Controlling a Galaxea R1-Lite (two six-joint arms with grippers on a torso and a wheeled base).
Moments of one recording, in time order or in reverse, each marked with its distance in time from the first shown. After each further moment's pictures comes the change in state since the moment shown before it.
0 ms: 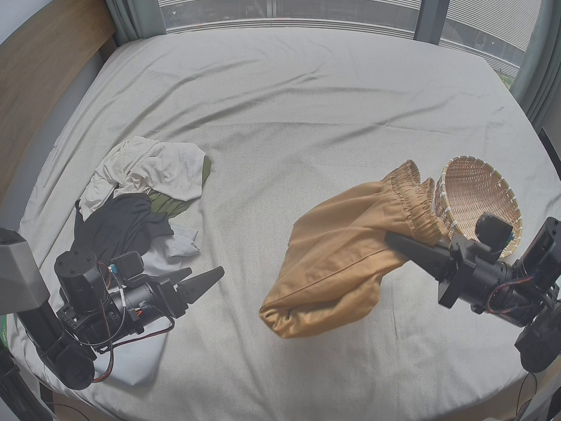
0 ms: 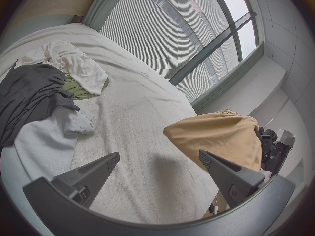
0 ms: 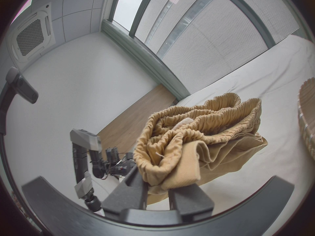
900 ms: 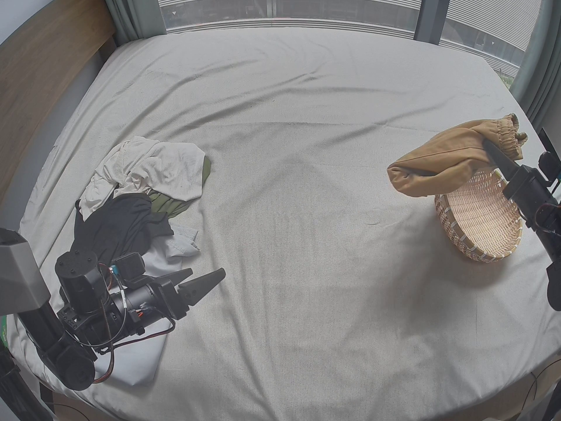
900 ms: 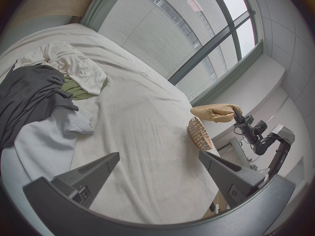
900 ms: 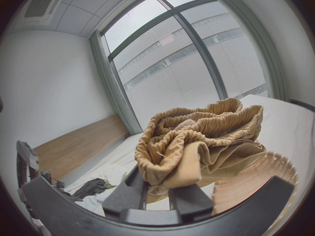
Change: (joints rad) left arm -0.005 0.002 0.002 0.000 0.000 0.016; right arm -0.568 -0.033 -0.204 0.048 -0.019 -0.046
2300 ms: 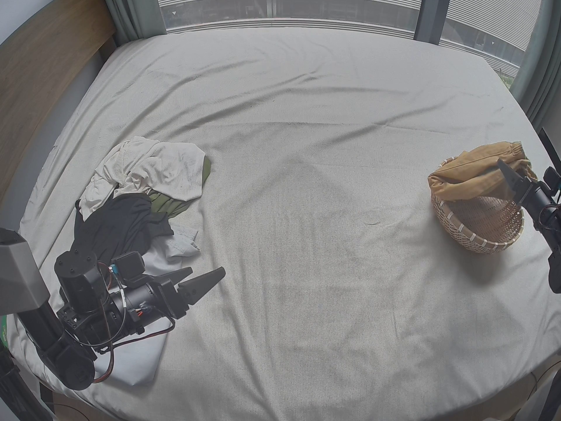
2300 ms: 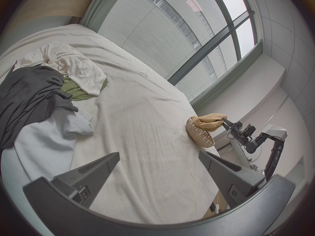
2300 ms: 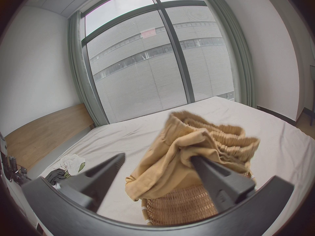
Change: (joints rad) left arm 0.000 -0.004 -0.004 0.001 0.000 0.000; right arm -0.236 0.148 -0.050 0.055 0.004 -0.056
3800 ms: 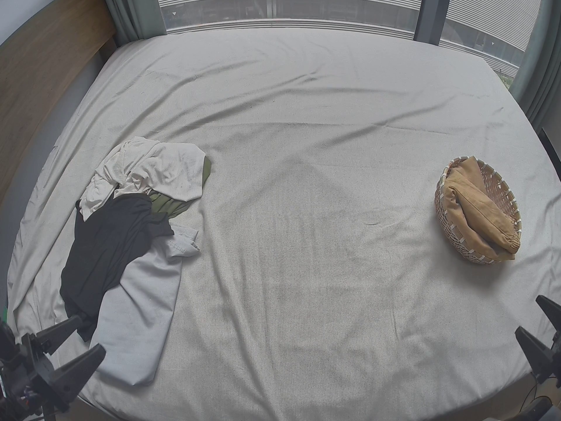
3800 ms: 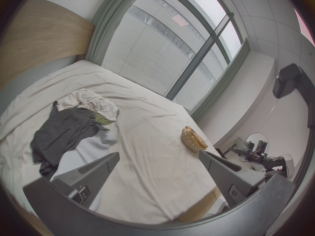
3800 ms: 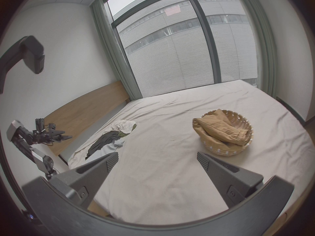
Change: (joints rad) left arm -0.010 -1.358 0.156 1.121 0.187 0.125; right arm 0.344 -1.367 0.470 1.146 -0.090 -0.196
